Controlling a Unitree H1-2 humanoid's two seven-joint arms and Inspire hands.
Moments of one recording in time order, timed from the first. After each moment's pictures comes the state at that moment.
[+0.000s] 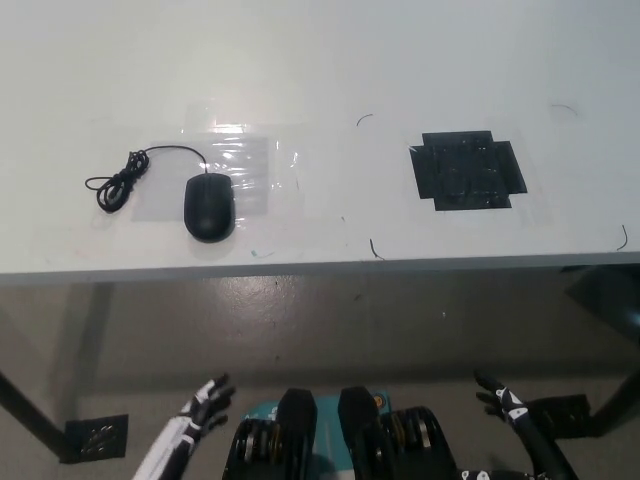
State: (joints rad) left_arm 0.06 0.08 0.08 0.17 0.15 -0.23 -0.29; right_arm 0.04 -0.19 0.16 0.21 -0.22 -0.21 0.10
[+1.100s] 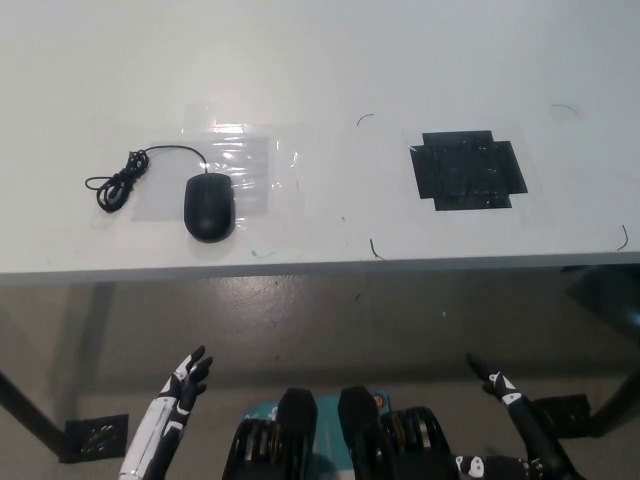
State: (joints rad) left_arm 0.05 0.09 0.05 0.18 0.17 -0.31 -0.13; right_arm 0.01 -0.19 0.16 0.21 -0.24 -0.23 0.10
